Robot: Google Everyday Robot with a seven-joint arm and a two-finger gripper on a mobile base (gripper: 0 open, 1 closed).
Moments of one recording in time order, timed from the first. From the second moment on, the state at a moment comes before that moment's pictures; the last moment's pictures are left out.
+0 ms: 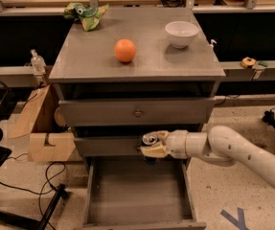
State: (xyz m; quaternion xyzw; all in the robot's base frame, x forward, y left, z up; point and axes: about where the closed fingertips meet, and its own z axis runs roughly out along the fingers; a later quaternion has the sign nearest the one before) arm 0.588 -0.062 0.591 -0.43 0.71 0.33 0.45
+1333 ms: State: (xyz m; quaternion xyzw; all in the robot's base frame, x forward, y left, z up) arm 0.614 -0.004 0.951 -0.41 0.70 0.22 0.55
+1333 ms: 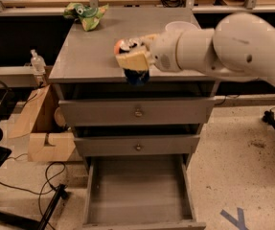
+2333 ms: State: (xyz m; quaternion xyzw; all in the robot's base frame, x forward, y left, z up) arm 0.669 0.033 1.022 -0.40 0.67 0.24 0.58
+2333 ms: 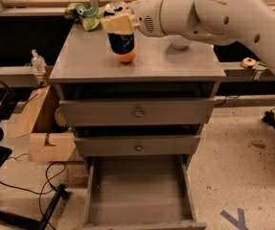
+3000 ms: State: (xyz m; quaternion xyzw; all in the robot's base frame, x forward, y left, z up) arm 0.770 0.115 1.017 -0.42 0.67 0.29 0.53
